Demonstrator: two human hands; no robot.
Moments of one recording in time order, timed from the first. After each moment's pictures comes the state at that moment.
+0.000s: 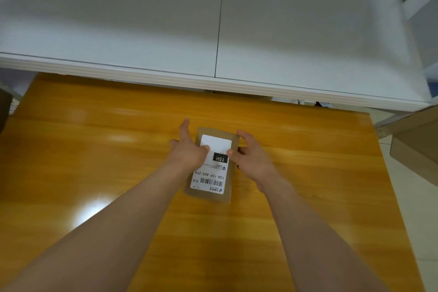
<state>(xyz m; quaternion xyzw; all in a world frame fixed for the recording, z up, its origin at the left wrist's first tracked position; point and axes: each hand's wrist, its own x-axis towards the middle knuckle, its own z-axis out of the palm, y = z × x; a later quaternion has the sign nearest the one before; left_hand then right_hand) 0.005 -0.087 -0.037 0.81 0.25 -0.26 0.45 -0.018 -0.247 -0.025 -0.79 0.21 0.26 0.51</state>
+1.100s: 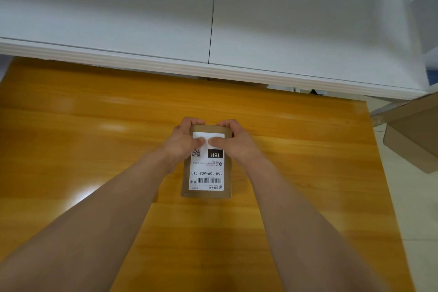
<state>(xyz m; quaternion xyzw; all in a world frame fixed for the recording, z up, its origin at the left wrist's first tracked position) 0.016 -0.077 -0.068 0.73 0.15 -0.31 0.59 0.006 -0.239 -0.036 -0.78 0.21 0.28 0.51</state>
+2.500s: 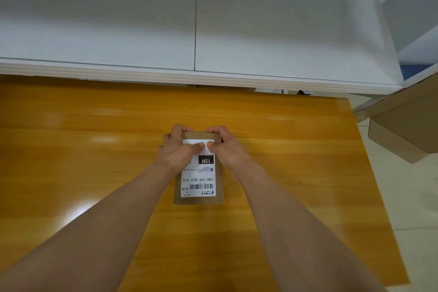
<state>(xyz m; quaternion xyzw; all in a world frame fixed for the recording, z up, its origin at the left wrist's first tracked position) 0.011 -0.089 -0.071 0.81 0.16 -0.27 0.49 0.000 -0.239 -0.039 -0.78 0.21 0.26 0.52</state>
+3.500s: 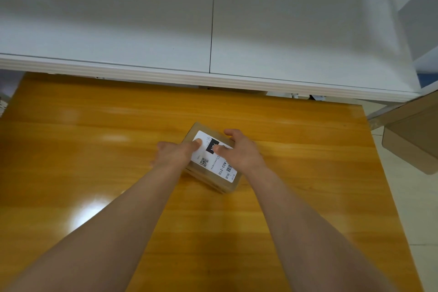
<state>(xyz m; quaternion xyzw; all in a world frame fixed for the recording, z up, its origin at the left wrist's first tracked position) 0.004 -0.069 -0.066 0.72 0.41 -0.24 0.51 -0.011 -0.228 -0.031 -0.87 0.20 0.26 0.38</state>
